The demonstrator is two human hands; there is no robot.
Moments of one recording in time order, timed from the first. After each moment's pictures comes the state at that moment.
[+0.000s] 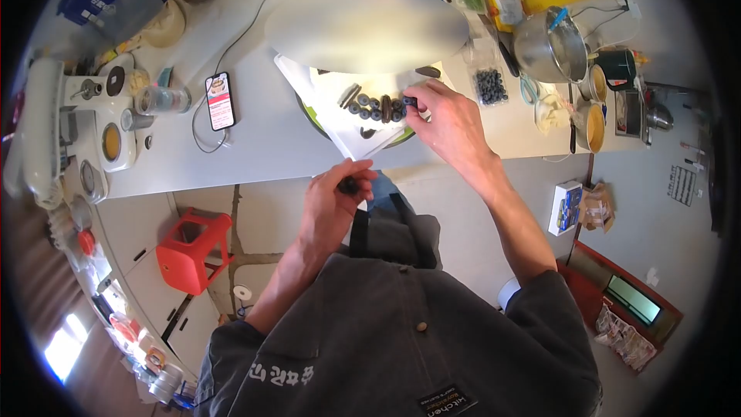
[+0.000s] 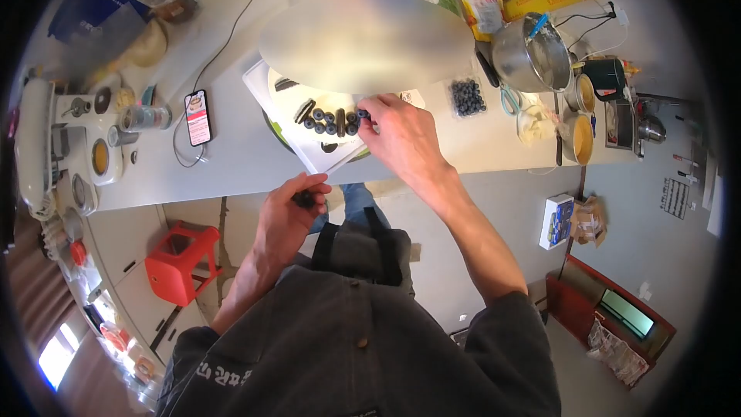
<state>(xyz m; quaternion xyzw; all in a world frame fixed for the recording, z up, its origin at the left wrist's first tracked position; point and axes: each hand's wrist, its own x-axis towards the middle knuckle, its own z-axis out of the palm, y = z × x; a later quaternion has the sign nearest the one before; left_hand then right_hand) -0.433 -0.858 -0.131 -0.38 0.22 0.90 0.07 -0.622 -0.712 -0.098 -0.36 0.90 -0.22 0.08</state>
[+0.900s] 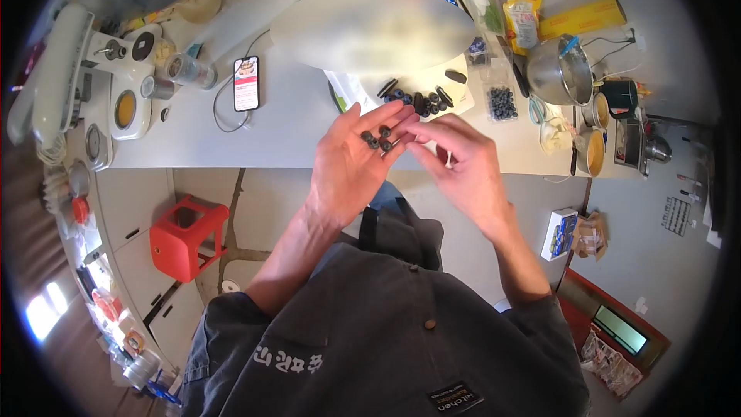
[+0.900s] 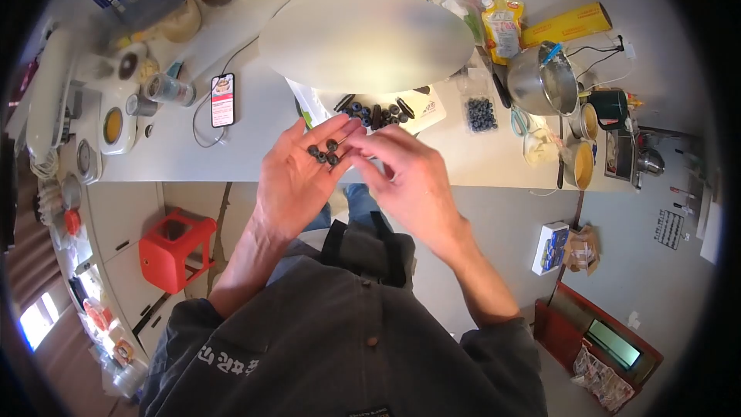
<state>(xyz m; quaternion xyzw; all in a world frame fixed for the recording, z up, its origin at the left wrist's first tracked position) -0.452 -0.889 -0.076 -0.21 0.05 0.98 0.00 -0.541 -0.735 -0.025 -0.34 0.83 -0.41 0.15</state>
